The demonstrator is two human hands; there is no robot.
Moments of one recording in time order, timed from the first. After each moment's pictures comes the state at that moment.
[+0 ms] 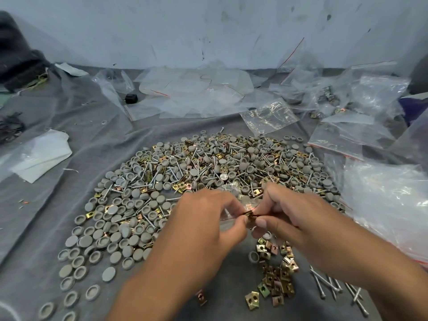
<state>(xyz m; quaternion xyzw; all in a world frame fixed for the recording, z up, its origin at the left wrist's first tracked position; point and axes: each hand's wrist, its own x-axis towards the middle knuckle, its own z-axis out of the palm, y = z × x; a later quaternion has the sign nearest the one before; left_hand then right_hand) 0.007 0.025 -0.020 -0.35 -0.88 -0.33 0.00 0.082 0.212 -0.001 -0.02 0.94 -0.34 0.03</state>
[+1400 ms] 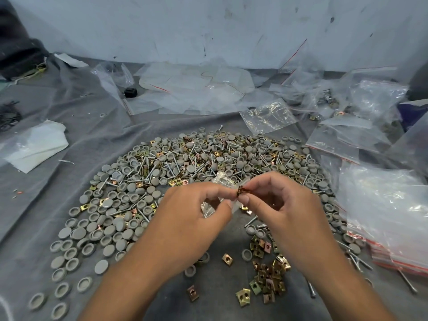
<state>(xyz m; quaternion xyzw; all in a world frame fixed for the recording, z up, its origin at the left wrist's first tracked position) -0.001 0.019 -0.017 -0.34 -0.83 -0.43 -0.04 0.073 0.192 -0.025 0.08 0.85 -0.50 -0.17</state>
